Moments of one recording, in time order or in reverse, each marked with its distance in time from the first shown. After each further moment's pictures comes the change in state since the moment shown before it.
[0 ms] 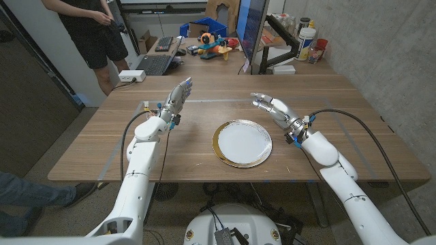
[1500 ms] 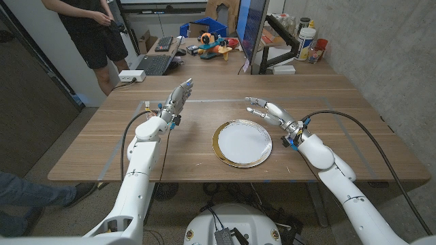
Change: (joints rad) left arm -0.007 0.003 0.003 0.014 0.010 0.005 0.000; left_hand 0.004 0.004 0.000 0.000 0.000 0.011 0.000 0.000 0.000 -0.005 -0.005 0.000 0.000 -0.006 -0.006 0.000 0.000 0.005 -0.038 -0.008 0.000; right arm 0.003 -0.014 -0.026 0.019 -0.115 0.058 -0.075; right_hand 0.000 0.000 0.004 -0.004 0.011 0.007 -0.007 0.000 0.000 0.018 -0.018 0.000 0.000 0.023 -0.012 0.000 0.000 0.018 -0.004 0.000 0.000
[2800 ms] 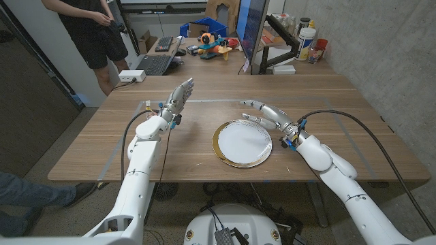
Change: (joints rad) left arm -0.003 0.000 0.005 -0.005 0.006 0.004 -0.004; left_hand -0.003 0.003 -0.003 -0.003 0.000 0.000 0.000 0.000 0.000 0.000 0.000 0.000 0.000 0.000 0.000 0.000 0.000 -0.005 0.005 -0.004 0.000; right arm 0.005 -0.033 -0.020 -0.011 -0.181 0.055 -0.116; right_hand 0.006 -0.005 -0.004 -0.004 0.008 0.012 -0.012 0.000 0.000 0.018 -0.011 0.000 0.000 0.020 -0.009 0.006 0.000 0.011 0.000 0.000 0.000
